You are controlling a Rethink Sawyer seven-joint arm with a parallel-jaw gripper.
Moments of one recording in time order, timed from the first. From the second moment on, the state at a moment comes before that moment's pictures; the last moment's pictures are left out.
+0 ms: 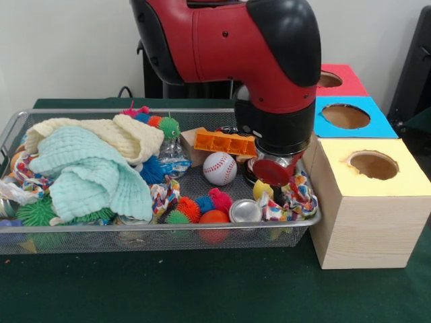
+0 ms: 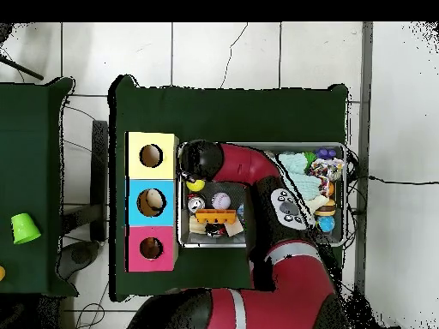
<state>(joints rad) -0.27 -0.40 0.20 1.42 -0.03 0.65 0.53</state>
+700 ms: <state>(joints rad) -0.25 -0.34 0.17 1.35 0.03 0.65 0.54</state>
